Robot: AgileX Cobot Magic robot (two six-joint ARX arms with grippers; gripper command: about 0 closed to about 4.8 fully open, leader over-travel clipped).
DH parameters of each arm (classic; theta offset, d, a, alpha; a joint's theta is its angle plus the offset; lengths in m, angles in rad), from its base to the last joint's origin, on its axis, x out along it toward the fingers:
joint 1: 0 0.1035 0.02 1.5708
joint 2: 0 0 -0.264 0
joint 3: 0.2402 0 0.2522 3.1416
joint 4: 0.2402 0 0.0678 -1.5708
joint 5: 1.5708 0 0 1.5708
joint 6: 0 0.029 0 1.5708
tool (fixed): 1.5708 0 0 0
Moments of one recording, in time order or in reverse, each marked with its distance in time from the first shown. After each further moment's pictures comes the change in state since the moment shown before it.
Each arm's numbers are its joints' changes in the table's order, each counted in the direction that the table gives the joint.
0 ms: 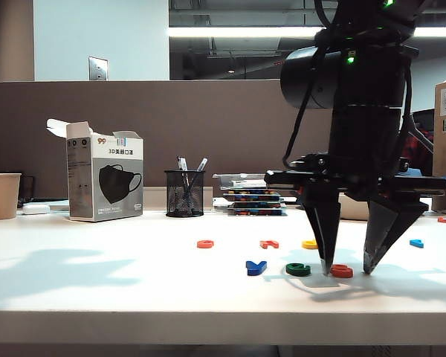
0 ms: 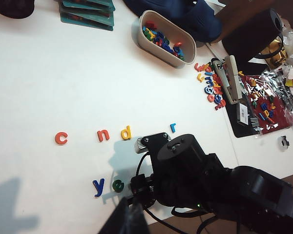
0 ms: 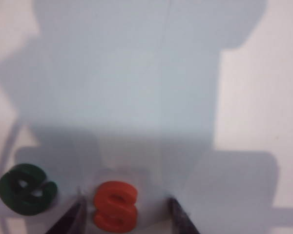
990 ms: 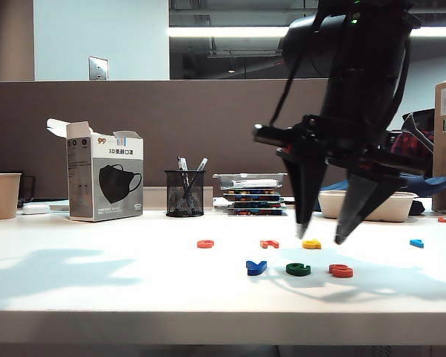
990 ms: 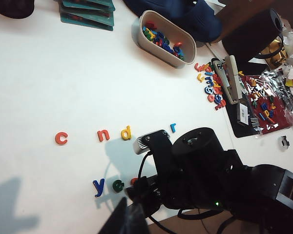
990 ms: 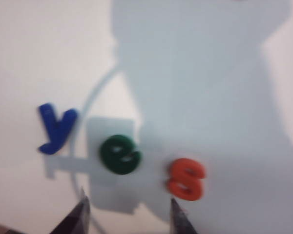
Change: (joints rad) left arm 0.000 0.000 0.000 0.000 0.000 0.000; right arm -0.002 0.056 0.051 0.034 -0.170 -0.069
